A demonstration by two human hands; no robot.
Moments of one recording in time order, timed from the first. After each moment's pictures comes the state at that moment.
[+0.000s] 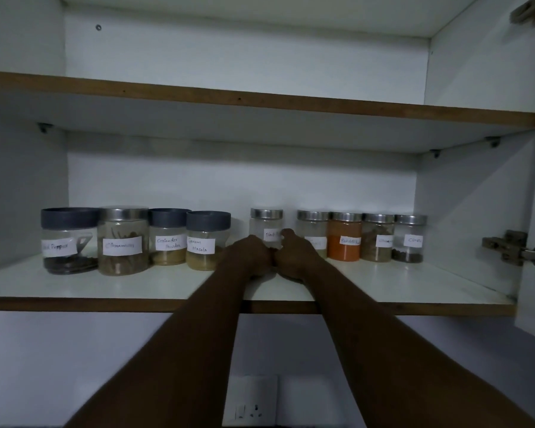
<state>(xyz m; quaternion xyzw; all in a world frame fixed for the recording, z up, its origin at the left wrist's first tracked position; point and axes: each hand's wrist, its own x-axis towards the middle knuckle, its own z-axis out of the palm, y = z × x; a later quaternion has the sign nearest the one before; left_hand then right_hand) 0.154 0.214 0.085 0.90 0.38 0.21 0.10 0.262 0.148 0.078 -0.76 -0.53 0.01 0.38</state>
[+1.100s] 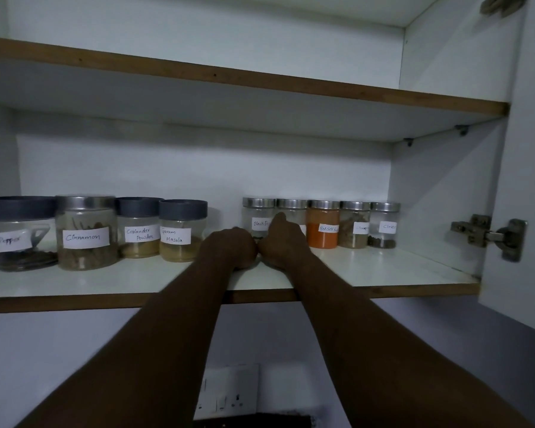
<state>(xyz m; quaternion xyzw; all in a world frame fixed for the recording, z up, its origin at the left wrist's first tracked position) 0.165 0.218 0.081 0.92 0.36 0.16 -0.05 0.263 0.136 0.077 -0.79 -0.48 -0.10 0.38</state>
